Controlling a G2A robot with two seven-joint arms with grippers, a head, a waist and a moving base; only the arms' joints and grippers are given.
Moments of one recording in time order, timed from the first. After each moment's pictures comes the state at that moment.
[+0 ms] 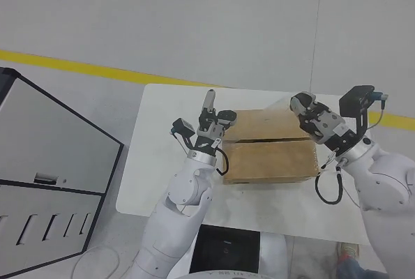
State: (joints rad) left arm 1.50 -1.64 -1.15 -1.75 -0.27 -0.17 0.07; right arm -1.47 -1.05 1.53 -2.06 -0.64 -0.35 0.45
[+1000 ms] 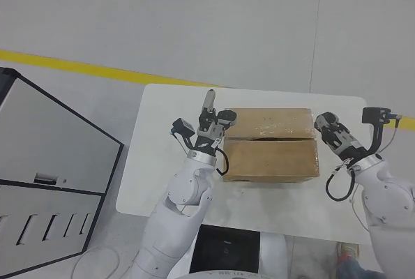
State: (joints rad) left arm 1.50 -1.64 -1.15 -1.75 -0.27 -0.17 0.07; right arm -1.64 -1.06 1.66 -1.97 -0.47 -0.10 0.46
